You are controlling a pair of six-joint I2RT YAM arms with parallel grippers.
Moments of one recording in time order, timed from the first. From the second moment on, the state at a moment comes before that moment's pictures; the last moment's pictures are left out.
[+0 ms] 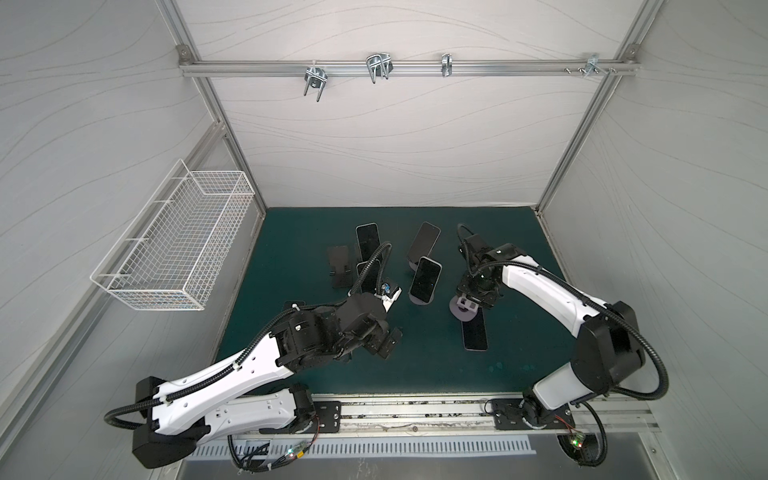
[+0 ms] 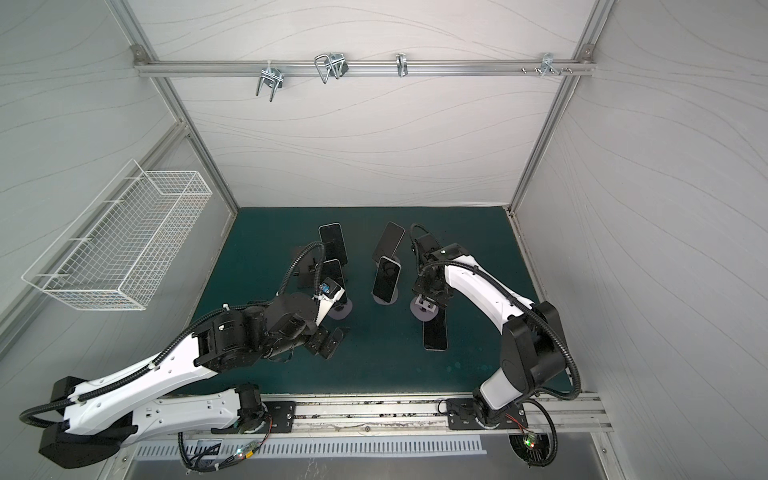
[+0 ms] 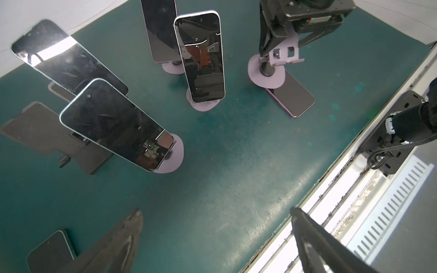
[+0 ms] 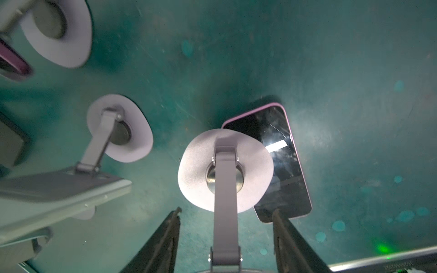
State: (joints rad) left arm -1.09 0.95 1.07 -0.93 -0.30 -0.26; right arm 0.52 1.56 1.25 -1.06 0.00 0.91
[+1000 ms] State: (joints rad) left arm -0.84 1.05 1.21 -0.92 -0.25 -0.20; right arm 0.34 1.98 1.72 -1.03 -0.05 0.66
